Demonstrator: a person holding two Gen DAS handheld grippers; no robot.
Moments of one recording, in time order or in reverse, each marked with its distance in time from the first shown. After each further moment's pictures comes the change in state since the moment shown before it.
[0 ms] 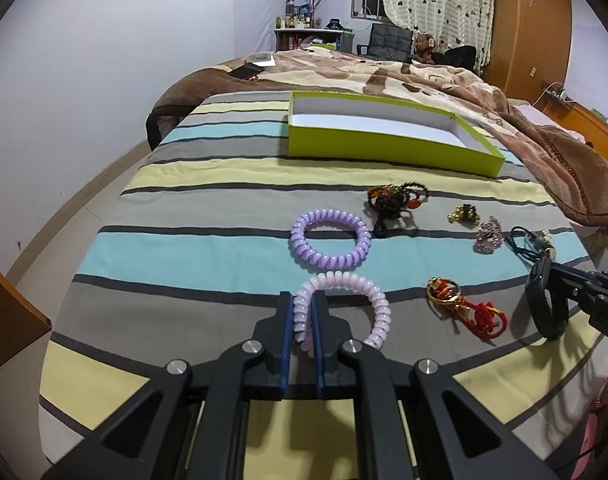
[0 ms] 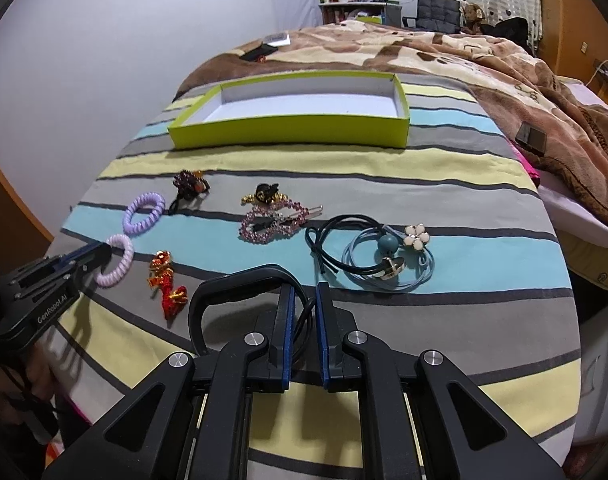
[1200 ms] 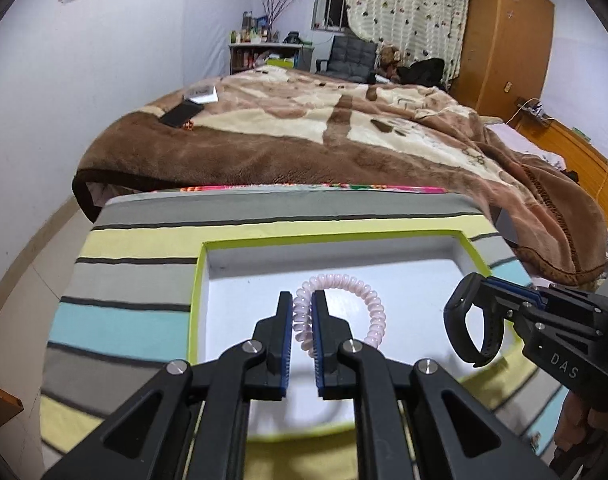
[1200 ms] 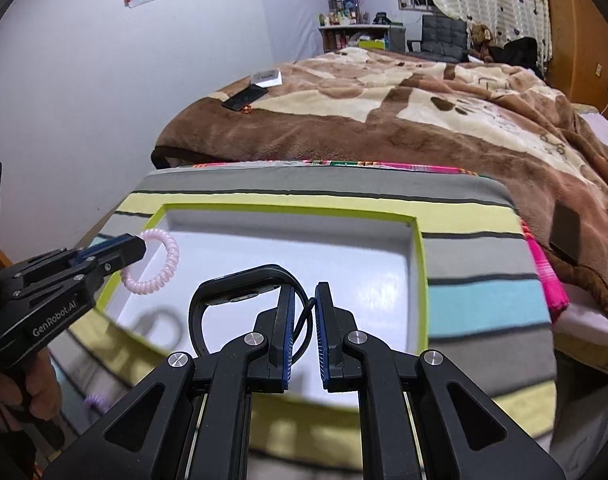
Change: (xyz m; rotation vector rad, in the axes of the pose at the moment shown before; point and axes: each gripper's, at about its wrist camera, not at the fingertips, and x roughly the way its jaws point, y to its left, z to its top) left arm 0.114 -0.042 0.194 0.054 -0.029 -0.152; right arm 0.097 -0.036 0.184 0.002 -0.067 0.012
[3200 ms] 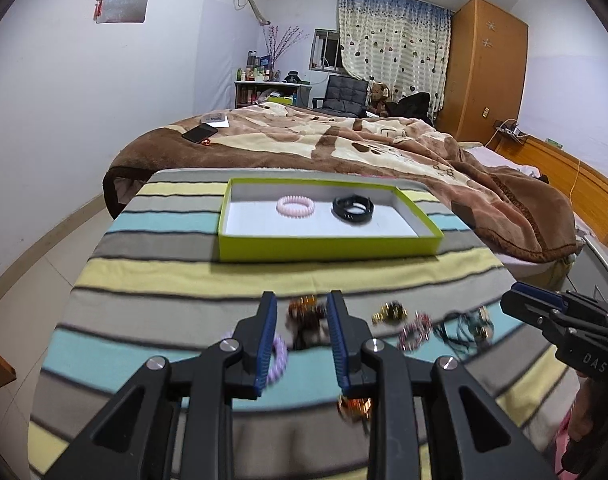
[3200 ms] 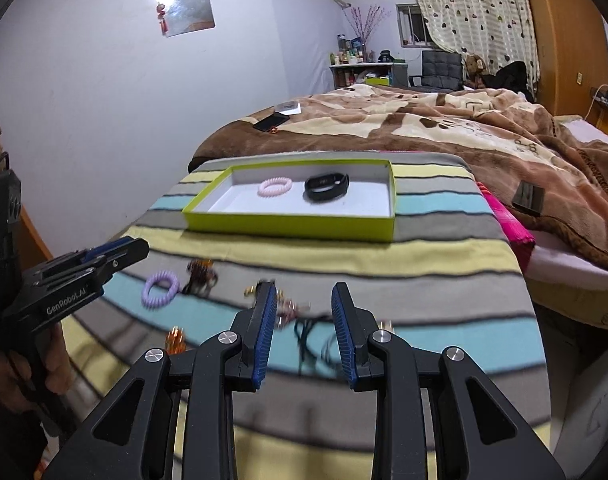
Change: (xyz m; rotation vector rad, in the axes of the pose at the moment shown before) left arm -0.135 -0.016 -0.136 -0.008 -0.170 -0.007; right arm -0.134 0.019 -0.147 -0.029 -0.174 0.043
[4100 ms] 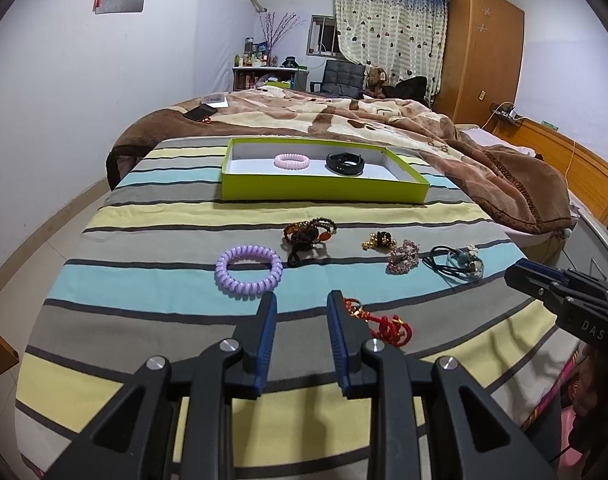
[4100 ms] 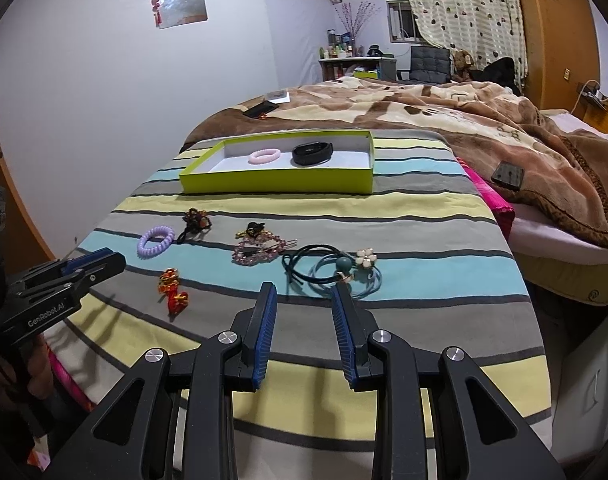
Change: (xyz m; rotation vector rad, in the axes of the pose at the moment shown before) left arm -0.023 -0.006 -0.055 0.012 0.047 0.007; right arm -0.019 -0.010 -0.046 0.006 0.016 -0.045
